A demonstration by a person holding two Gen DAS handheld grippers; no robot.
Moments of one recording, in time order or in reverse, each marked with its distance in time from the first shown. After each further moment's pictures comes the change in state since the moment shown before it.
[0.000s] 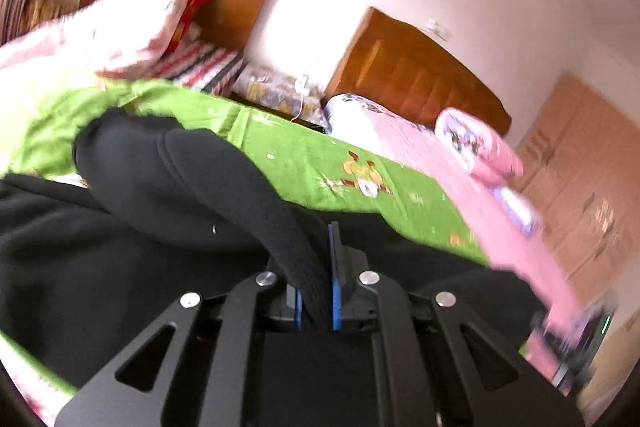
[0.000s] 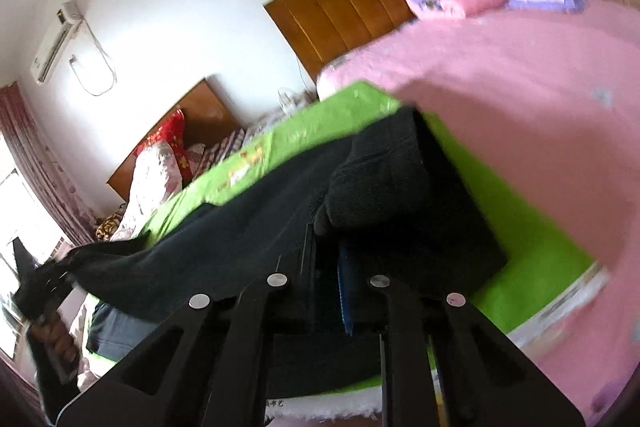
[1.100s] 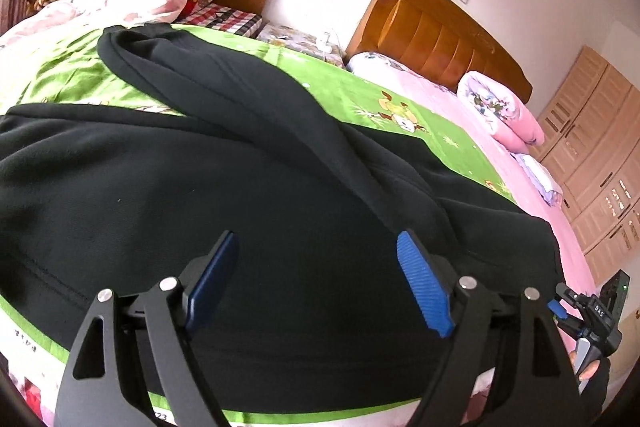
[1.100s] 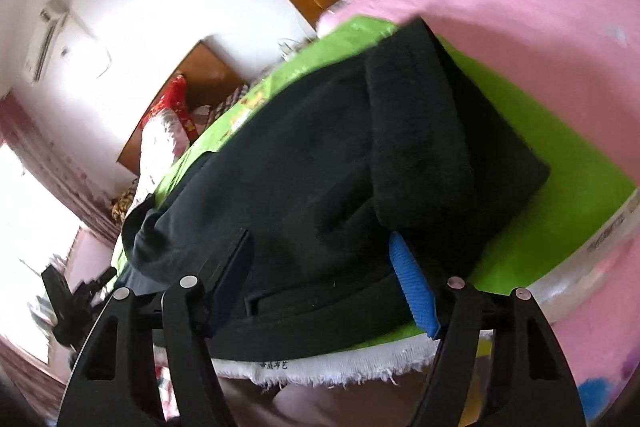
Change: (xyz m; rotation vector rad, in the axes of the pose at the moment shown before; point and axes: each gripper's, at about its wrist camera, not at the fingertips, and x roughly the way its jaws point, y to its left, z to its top) left arm 0.040 0.035 -0.045 -0.040 0.130 0.058; right arm 0.040 -0.001 -0.027 0.085 0.255 0.052
